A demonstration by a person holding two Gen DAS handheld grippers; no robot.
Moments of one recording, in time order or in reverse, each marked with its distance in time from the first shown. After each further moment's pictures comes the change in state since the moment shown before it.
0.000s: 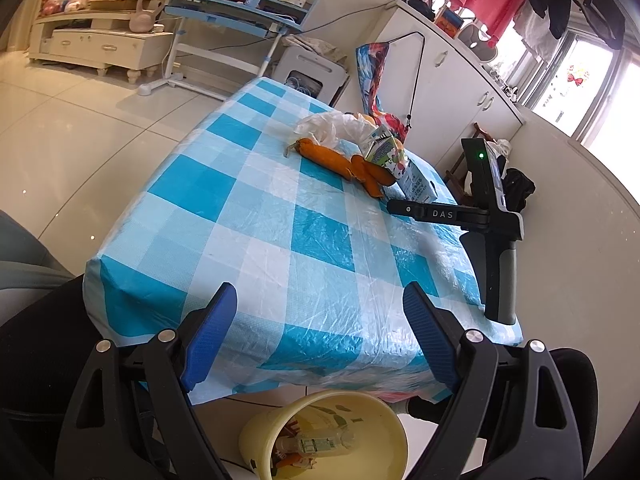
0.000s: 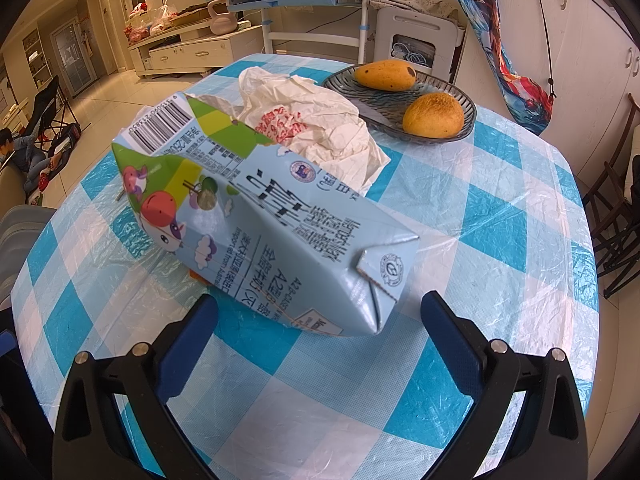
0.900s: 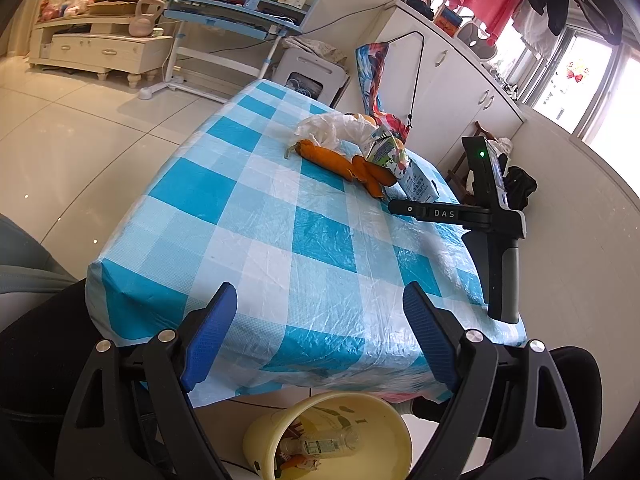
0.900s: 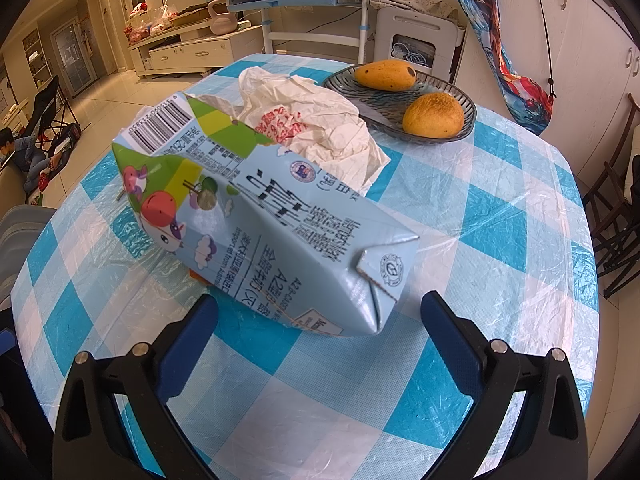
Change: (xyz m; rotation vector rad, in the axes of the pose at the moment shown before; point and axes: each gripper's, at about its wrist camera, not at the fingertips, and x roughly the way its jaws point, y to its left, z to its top) left arm 0.000 -0.002 0.000 0.014 -0.005 0.012; right arm 0.000 -0.001 0.001 0.000 0.000 0.000
